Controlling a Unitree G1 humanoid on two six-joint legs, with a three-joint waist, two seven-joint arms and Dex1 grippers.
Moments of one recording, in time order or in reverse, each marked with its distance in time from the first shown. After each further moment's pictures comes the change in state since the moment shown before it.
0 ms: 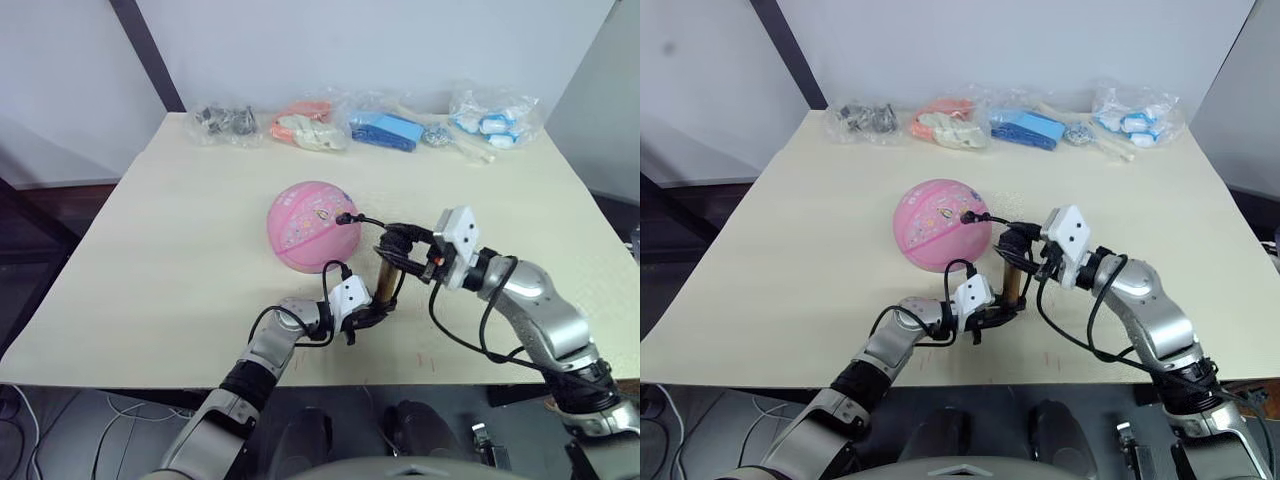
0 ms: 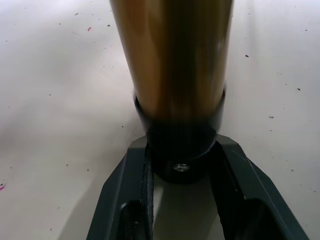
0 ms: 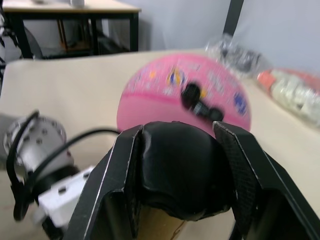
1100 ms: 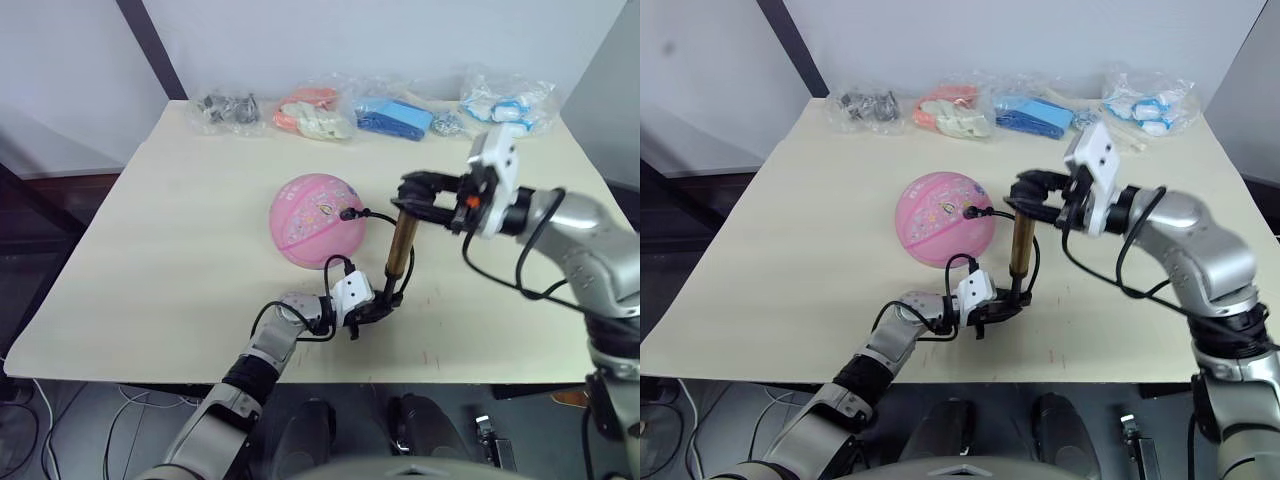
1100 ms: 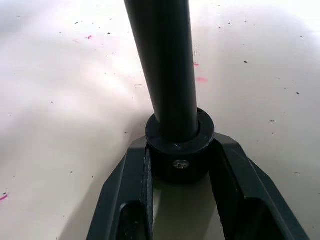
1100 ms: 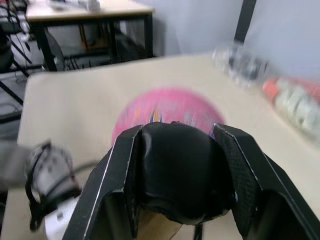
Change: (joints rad) left arm -0.023 -0.015 0.002 0.037 -0.018 -0.074 -0.023; right arm -0.383 -0.184 -0.245 -0.087 0.309 0.449 0.058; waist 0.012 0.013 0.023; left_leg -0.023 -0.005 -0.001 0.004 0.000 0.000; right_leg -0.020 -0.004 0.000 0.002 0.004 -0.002
